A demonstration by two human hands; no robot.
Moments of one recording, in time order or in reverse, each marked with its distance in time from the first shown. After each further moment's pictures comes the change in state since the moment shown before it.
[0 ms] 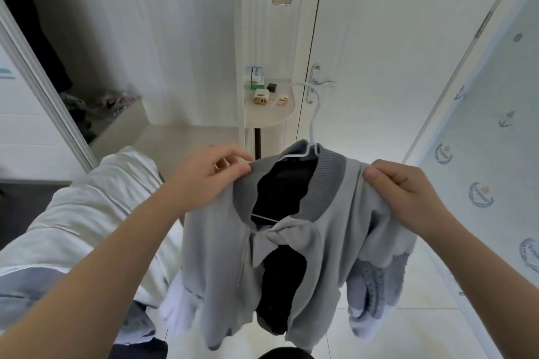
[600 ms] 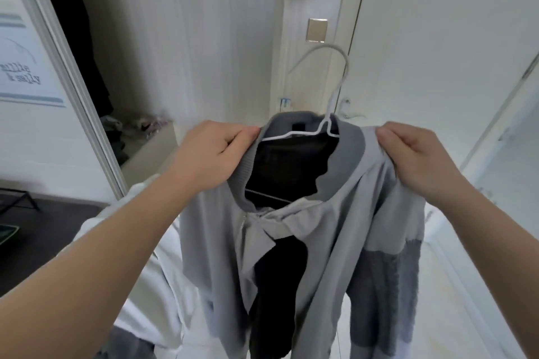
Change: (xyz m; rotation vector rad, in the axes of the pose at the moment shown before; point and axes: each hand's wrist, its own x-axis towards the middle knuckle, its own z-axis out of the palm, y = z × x) left_hand 0.066 0.026 -0.076 0.255 0.272 0.125; right_hand 0.144 -0.039 0.001 -0.020 0.021 -0.104
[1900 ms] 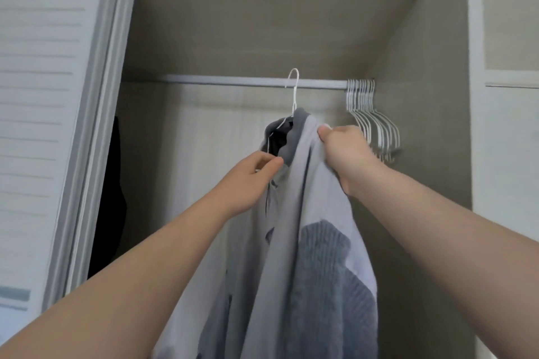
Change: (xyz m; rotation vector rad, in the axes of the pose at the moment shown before) left_hand 0.405 -0.241 -0.230 -0.317 0.211 0.020; right_hand 0.545 -0.247 0.166 0.441 0.411 -0.046
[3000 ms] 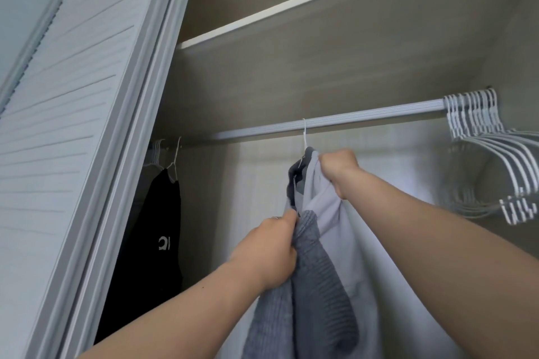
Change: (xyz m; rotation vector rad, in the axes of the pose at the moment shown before) left_hand 0.092 -0.090 -0.029 0.936 0.053 -0.001; right_hand 0.224 0.053 0.173 0.086 -0.158 0.041
